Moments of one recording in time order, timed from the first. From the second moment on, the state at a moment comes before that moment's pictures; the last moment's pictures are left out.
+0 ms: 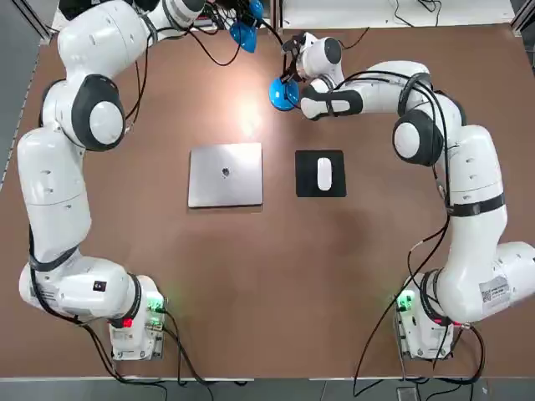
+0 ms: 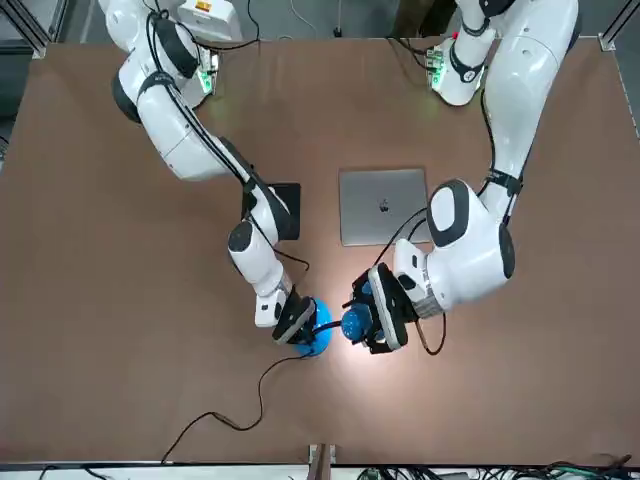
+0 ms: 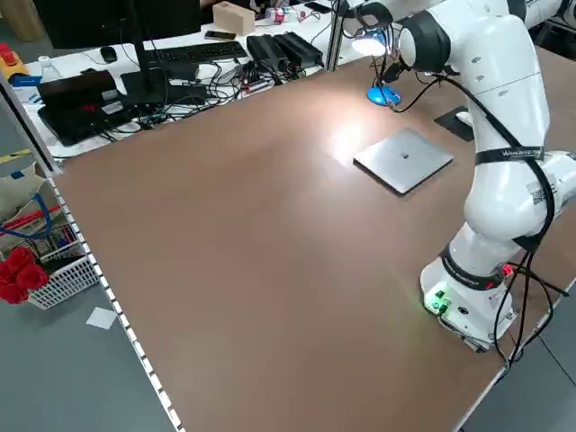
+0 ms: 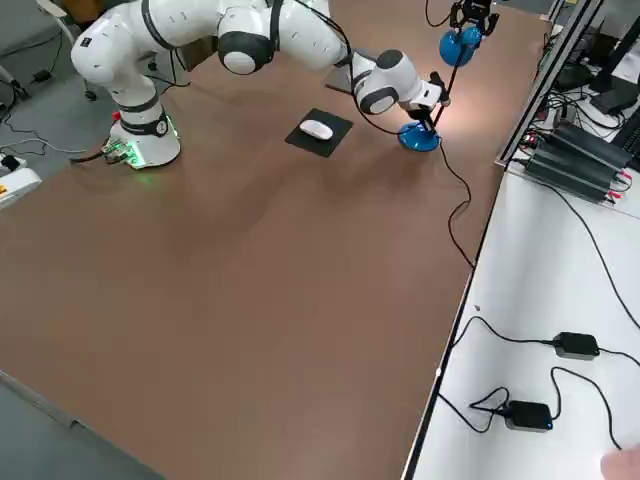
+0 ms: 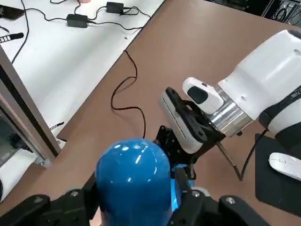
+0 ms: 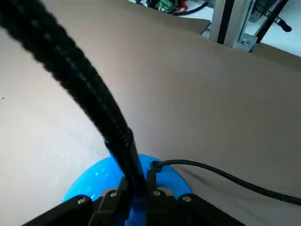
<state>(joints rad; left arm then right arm) -0.12 0.78 -0.48 -1.19 -0.47 2.36 1.06 0.30 1.11 0.36 -1.25 -0.32 2.96 0.02</state>
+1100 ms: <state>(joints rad) -0.12 0.78 -0.48 -1.19 -0.48 2.30 0.69 0.30 1.11 0.35 -1.25 -0.32 2.97 0.02</state>
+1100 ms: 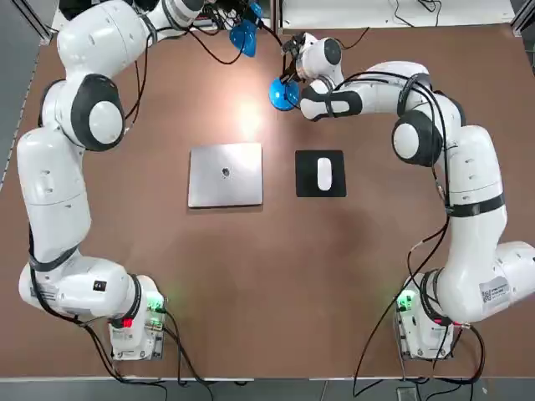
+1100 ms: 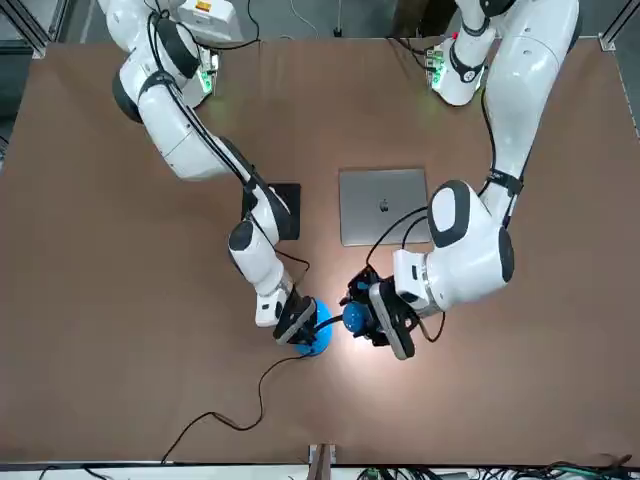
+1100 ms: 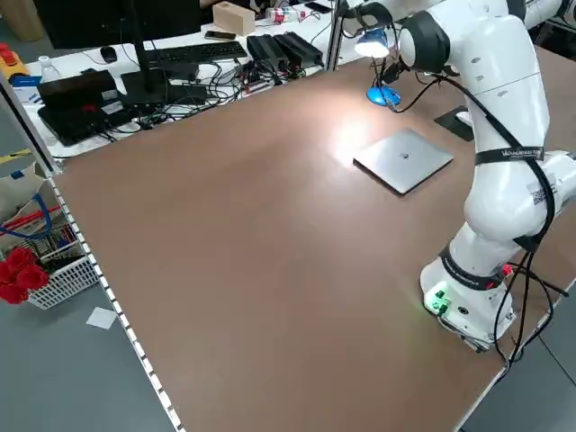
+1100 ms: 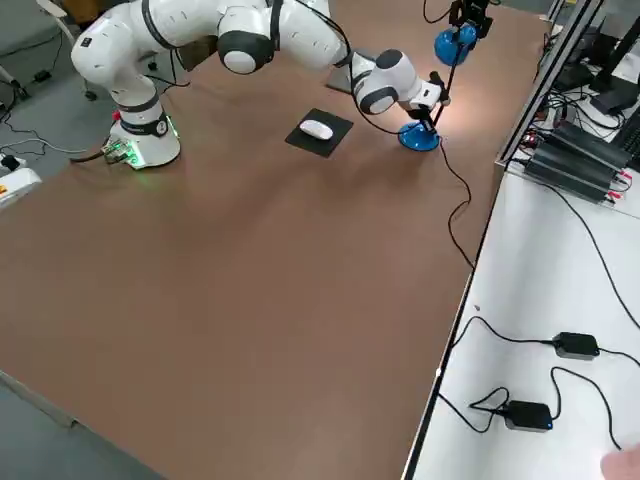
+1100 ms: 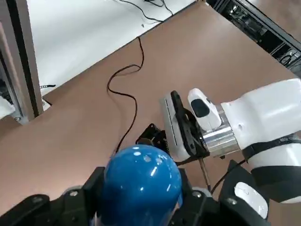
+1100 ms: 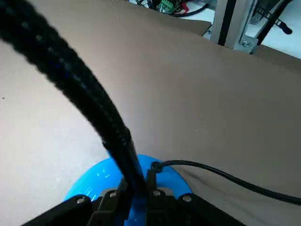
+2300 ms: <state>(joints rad) -0.11 0.78 -0.48 -1.19 -0.50 2.23 0.38 0.31 1.11 0.35 -1.25 -0.32 2.97 0.02</state>
